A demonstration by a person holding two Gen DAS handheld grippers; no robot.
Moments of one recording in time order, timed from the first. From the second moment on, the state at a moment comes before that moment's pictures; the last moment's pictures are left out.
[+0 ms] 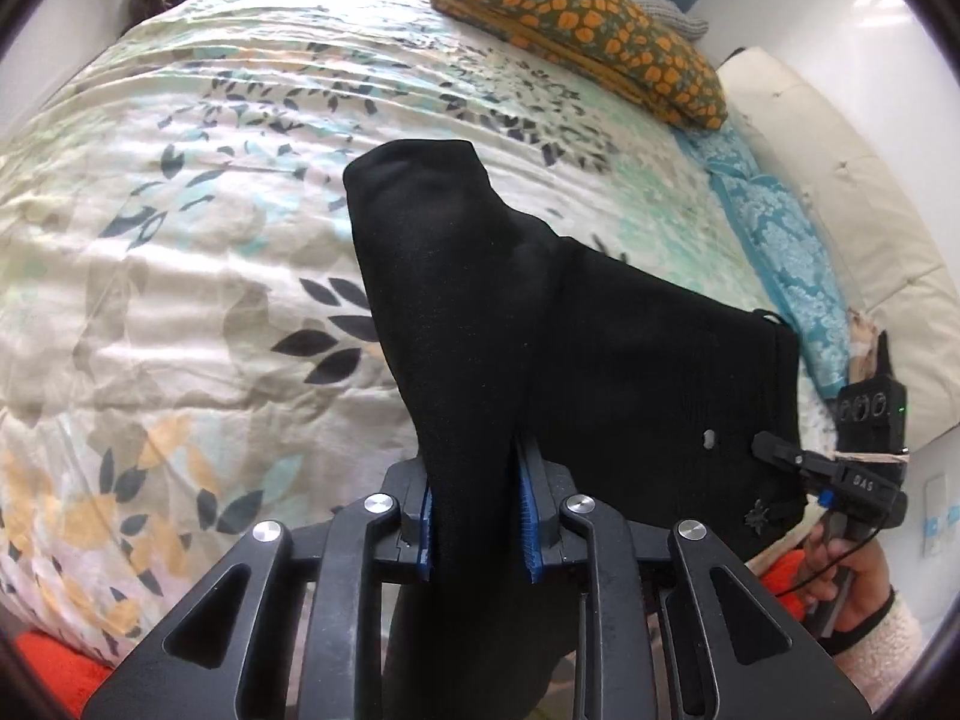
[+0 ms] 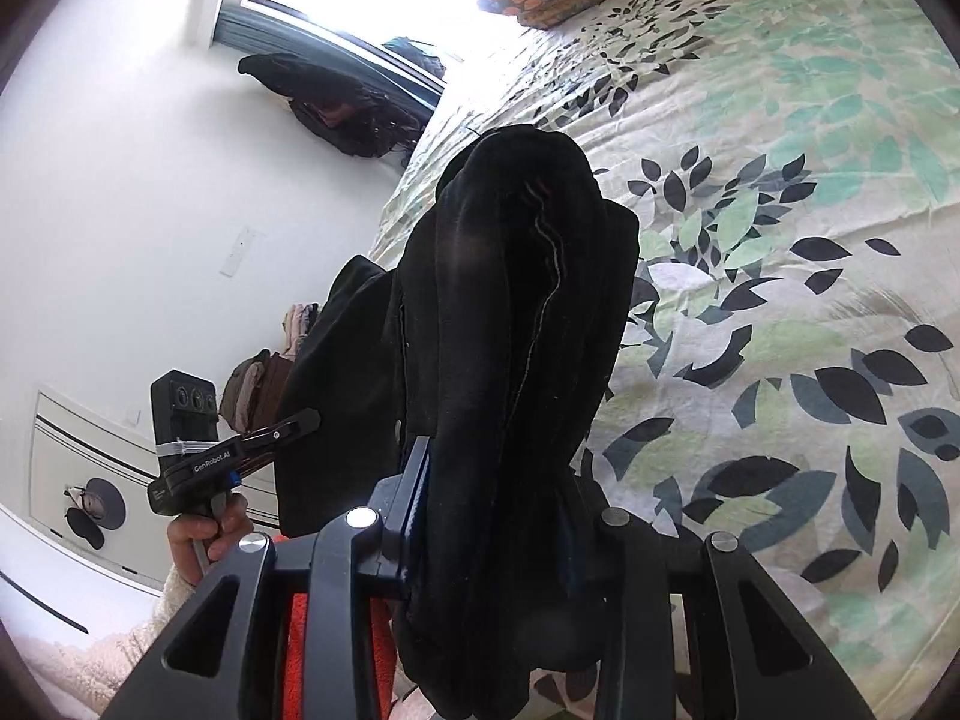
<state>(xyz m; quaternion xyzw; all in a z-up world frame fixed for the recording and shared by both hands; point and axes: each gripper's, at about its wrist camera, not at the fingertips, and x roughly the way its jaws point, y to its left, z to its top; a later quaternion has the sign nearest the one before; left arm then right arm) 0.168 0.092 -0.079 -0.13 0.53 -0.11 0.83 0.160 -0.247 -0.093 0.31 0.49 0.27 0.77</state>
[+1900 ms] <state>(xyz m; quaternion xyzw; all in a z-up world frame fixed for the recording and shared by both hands) -0.031 0.002 0.064 0.02 0.41 -0.02 0.91 -0.037 -0.193 0.073 -0.02 0.48 0.06 0.88</state>
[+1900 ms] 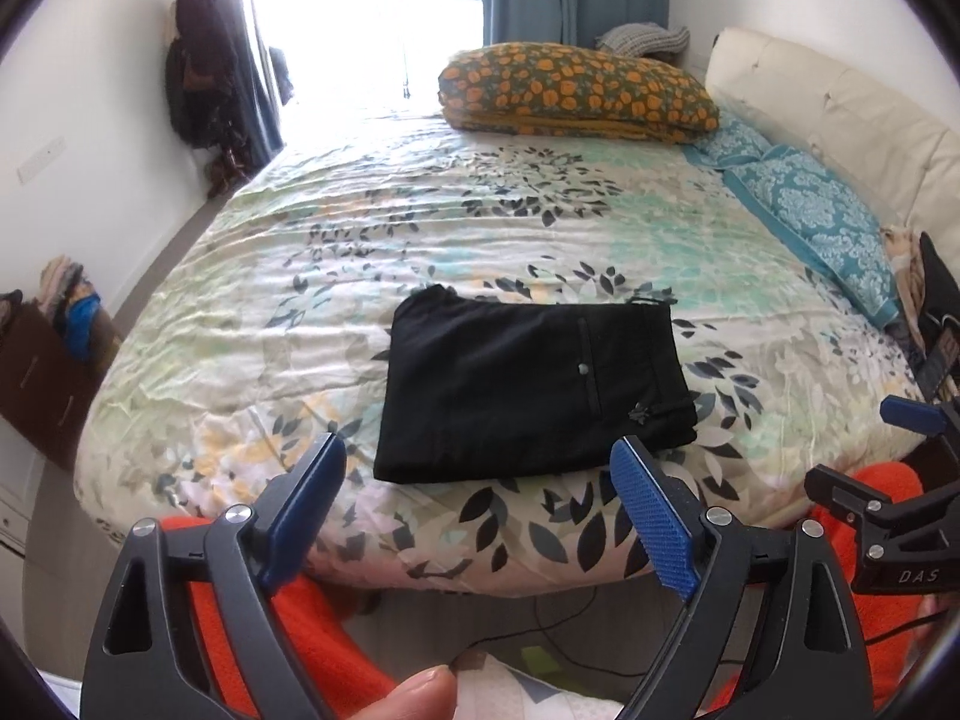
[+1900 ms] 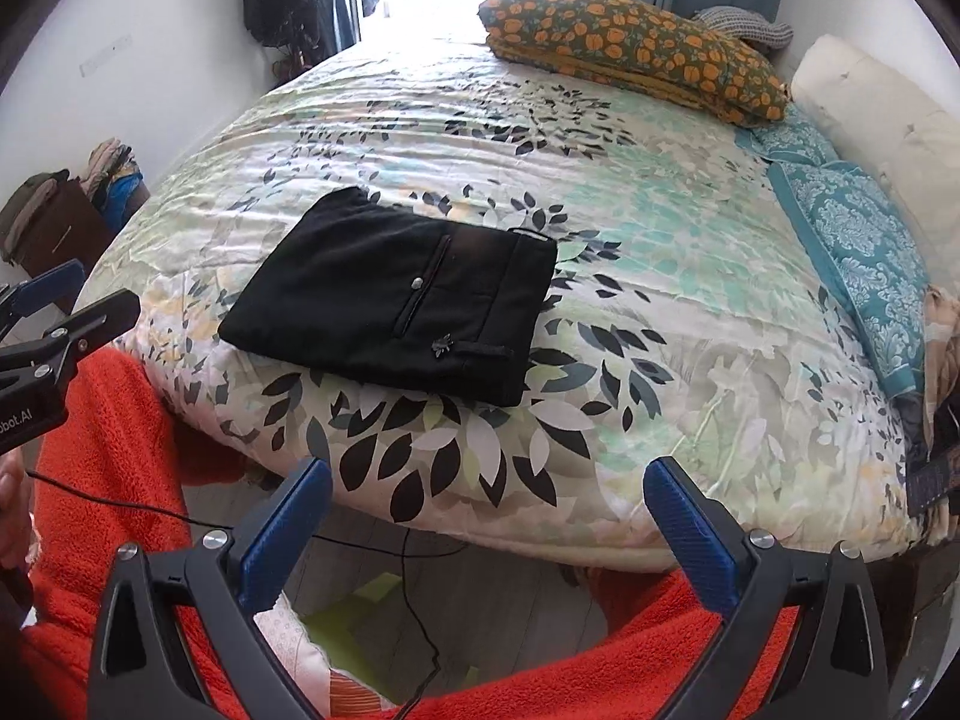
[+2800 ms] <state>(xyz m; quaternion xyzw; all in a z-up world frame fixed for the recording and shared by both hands) -0.035 0.007 0.031 0.05 0.47 0.00 0.88 -0.050 -0.150 0.065 -0.03 0.47 0.04 0.88</state>
